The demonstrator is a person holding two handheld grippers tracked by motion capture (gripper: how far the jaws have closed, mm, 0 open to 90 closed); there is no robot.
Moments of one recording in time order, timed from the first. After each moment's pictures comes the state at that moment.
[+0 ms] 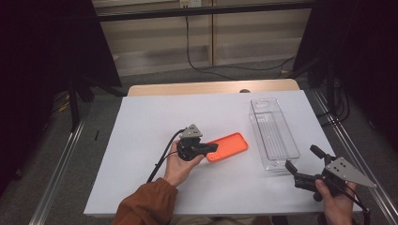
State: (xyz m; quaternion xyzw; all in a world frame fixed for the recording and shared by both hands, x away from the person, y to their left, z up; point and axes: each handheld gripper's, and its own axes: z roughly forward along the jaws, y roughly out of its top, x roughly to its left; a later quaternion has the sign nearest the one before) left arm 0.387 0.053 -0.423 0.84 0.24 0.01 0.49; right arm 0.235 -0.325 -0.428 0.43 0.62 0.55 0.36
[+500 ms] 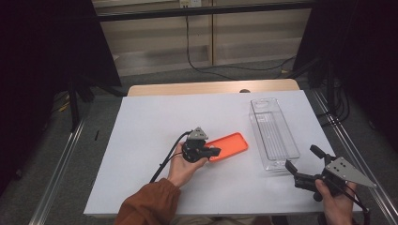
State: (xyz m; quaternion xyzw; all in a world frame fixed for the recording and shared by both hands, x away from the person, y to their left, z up) left arm 0.396 0.041 -0.432 0.86 0.25 0.01 0.45; right arm 0.236 -0.325 -0.428 0.43 0.62 0.54 0.36
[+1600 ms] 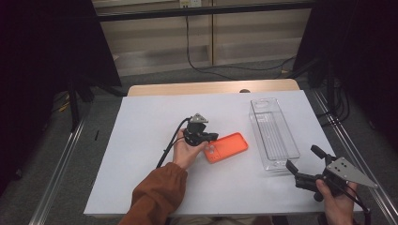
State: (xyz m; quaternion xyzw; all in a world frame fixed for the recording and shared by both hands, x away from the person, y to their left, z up) left arm 0.426 0.033 -0.429 0.85 0.28 0.02 0.44; right arm 0.235 -0.327 -0.429 0.43 0.62 0.55 0.36
